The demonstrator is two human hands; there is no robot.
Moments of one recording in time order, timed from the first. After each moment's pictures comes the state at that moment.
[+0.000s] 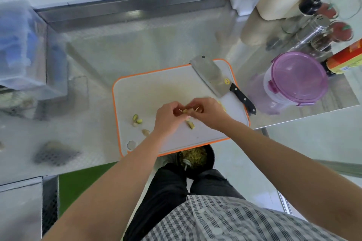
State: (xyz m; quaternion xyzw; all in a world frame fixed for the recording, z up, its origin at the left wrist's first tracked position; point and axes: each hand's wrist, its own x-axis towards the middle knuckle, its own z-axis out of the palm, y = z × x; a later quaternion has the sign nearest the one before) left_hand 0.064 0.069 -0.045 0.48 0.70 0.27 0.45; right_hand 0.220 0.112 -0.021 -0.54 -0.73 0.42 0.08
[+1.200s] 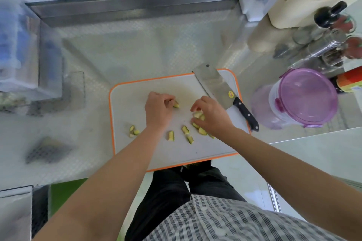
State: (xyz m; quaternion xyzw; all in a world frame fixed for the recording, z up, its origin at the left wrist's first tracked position) left_hand 0.039 0.125 -0.056 0.49 0.78 0.24 0.29; right_hand 0.220 0.147 -0.034 -0.50 -0.81 0.30 0.06
